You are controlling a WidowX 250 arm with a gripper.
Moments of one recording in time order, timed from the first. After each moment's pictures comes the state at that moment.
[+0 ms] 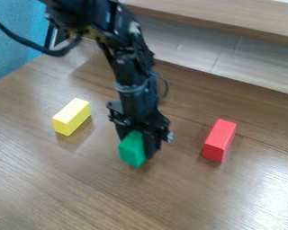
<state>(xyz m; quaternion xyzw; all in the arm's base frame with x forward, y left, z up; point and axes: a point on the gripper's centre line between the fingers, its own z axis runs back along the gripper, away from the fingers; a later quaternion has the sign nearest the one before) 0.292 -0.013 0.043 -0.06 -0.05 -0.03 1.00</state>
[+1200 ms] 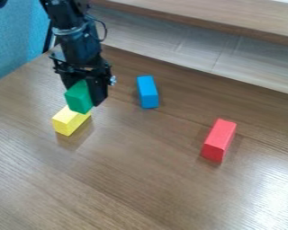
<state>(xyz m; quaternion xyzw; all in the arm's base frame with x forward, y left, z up) 0.295 0.084 0.093 -0.03 -0.07 0.03 1.00</state>
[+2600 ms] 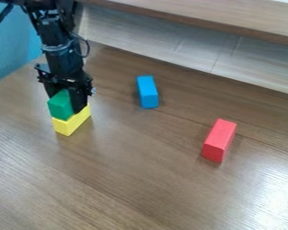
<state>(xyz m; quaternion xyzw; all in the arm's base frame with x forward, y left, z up) 0.298 0.130 0.057 0.00 -0.04 0.05 1.00</state>
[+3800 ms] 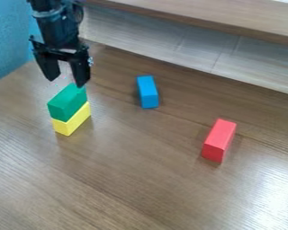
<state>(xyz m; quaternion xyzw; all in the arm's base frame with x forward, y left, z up) 0.306 0.132 0.104 -0.01 -0.08 0.06 1.00</state>
